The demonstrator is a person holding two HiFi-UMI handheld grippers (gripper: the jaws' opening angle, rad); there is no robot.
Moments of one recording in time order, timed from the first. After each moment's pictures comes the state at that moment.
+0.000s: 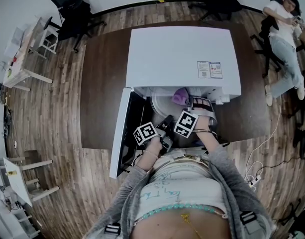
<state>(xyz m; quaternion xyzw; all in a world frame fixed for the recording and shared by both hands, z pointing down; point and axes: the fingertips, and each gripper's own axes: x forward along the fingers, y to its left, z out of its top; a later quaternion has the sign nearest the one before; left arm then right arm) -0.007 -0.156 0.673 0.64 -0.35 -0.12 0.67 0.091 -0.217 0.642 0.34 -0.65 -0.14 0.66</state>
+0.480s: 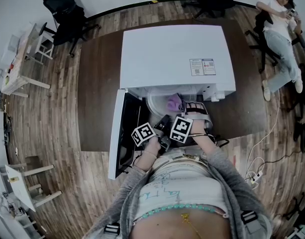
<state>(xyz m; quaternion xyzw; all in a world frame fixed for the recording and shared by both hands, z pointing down) -0.005 -0.154 0.678 0.64 -0.36 -0.11 0.67 0.077 -0.186 0.650 0.30 -0.67 -0.14 0.66</state>
